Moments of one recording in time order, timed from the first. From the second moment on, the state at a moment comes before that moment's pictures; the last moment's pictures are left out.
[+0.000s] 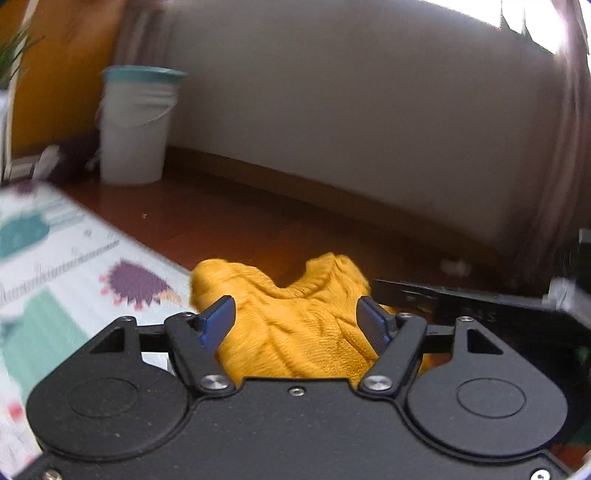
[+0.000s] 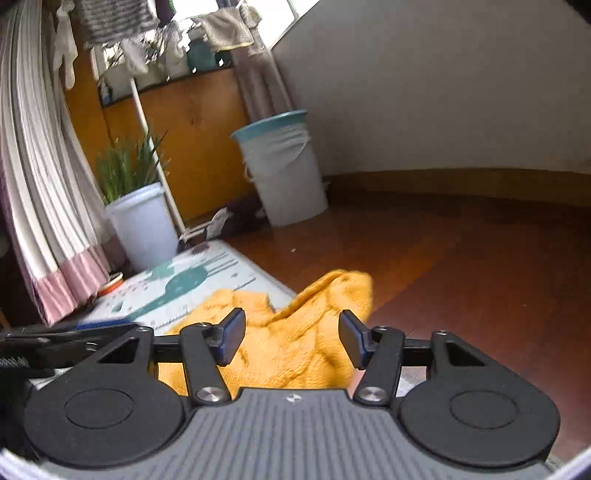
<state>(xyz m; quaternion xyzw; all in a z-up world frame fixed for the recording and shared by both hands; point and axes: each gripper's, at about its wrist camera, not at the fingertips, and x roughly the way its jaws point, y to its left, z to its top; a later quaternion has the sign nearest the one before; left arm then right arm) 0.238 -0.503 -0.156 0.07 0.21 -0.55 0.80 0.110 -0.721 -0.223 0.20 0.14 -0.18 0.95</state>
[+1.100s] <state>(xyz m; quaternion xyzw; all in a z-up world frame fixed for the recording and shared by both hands) 0.148 -0.098 0.074 0.08 0.36 -0.20 0.91 0.141 -0.388 0.084 0.01 0.20 0.10 0.97</state>
